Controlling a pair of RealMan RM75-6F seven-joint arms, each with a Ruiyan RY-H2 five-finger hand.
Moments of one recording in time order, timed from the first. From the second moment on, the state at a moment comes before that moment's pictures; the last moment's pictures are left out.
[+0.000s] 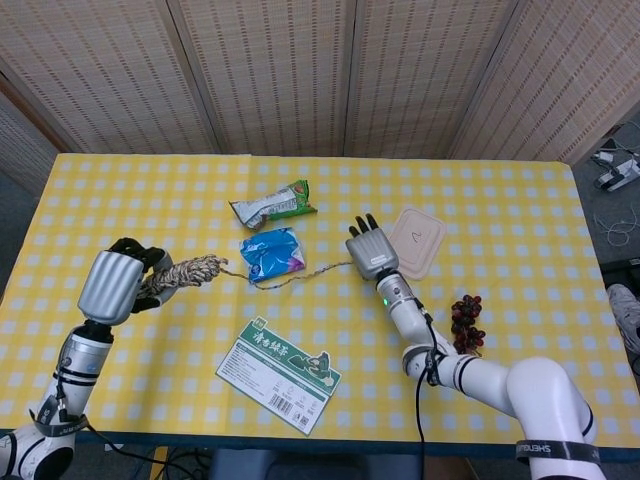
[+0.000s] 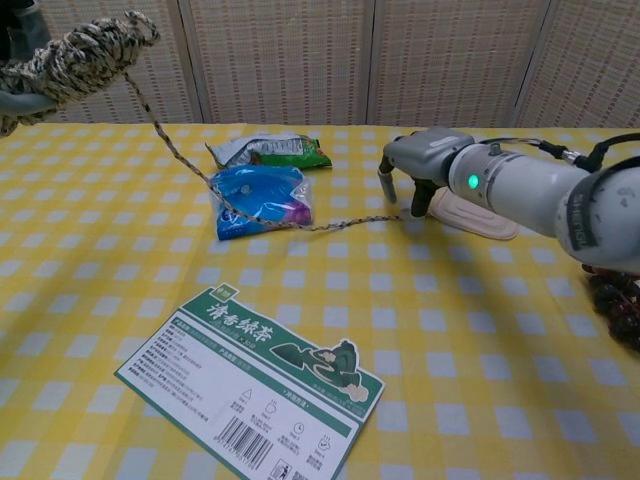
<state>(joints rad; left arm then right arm) -0.51 -1.21 -0.18 -1.69 1.44 1.36 0.20 1.03 -1.82 0.21 -0.95 -0.83 0.74 -0.61</state>
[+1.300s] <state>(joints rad) -0.48 -1.21 -0.18 -1.68 1.45 1.35 0.16 1.05 -1.94 0.24 -0.73 -0.79 0.66 -0.65</state>
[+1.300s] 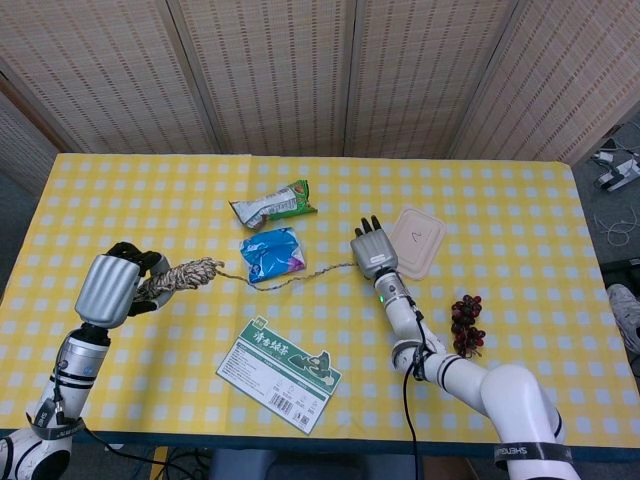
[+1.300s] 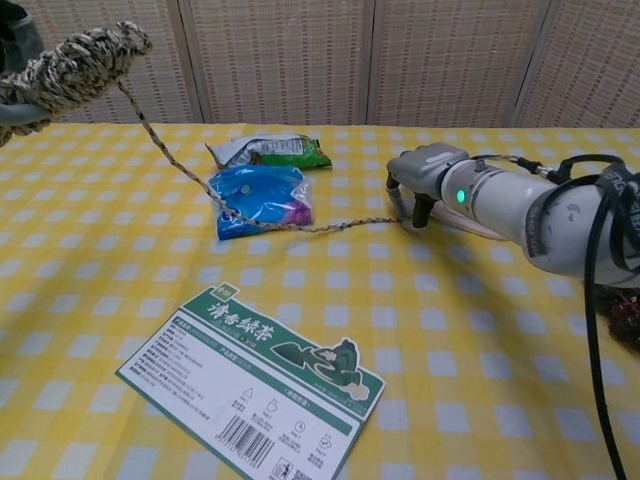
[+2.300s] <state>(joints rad) -0.49 -1.21 -0.23 -1.66 1.39 1.34 0.16 0.99 -1.77 0.25 -0.99 -0.88 0.73 -0.56</state>
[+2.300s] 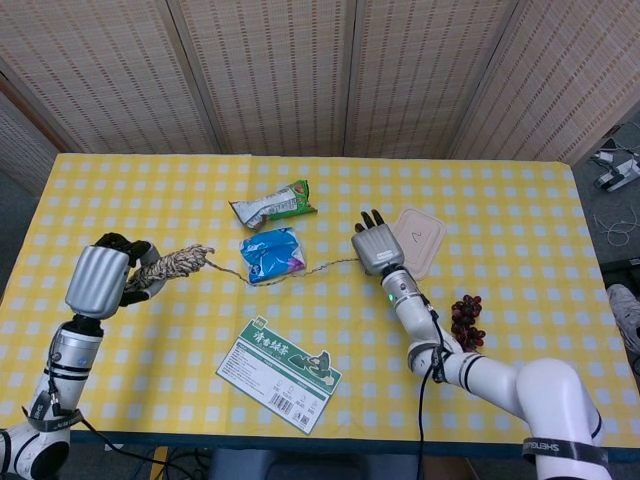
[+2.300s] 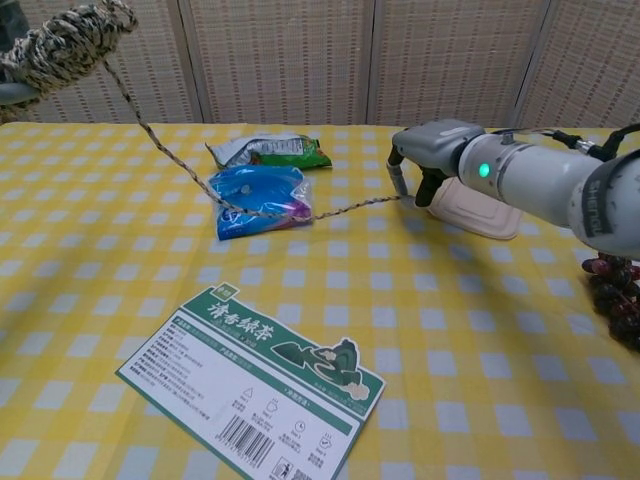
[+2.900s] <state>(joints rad) -0.59 -1.21 -0.37 -1.71 1.05 1.25 0.31 0.90 -1.37 0.23 -1.67 -1.18 0.93 -0.52</state>
